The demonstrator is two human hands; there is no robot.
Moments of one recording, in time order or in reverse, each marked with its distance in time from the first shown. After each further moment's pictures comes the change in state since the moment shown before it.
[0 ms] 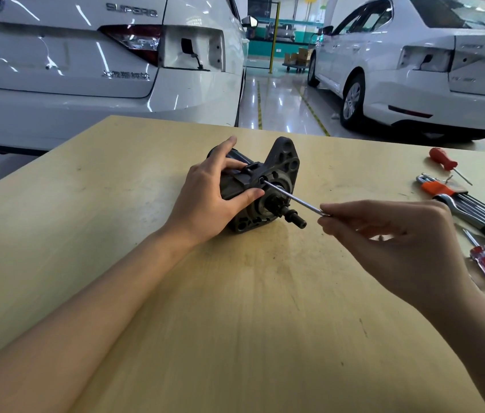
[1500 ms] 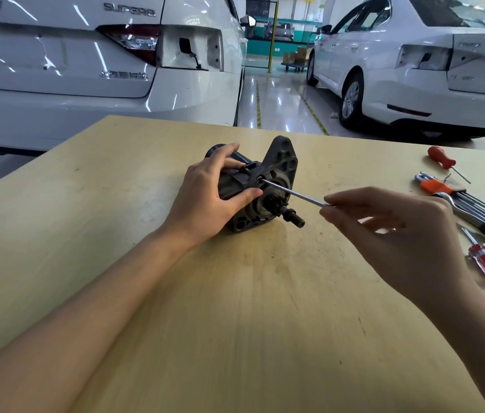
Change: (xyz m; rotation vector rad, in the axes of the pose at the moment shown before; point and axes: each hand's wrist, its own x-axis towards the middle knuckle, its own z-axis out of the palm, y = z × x) left_hand 0.000 -0.008 0.000 -0.016 -0.025 -0.041; right_hand 0.003 0.000 0.000 -0.040 0.023 0.026
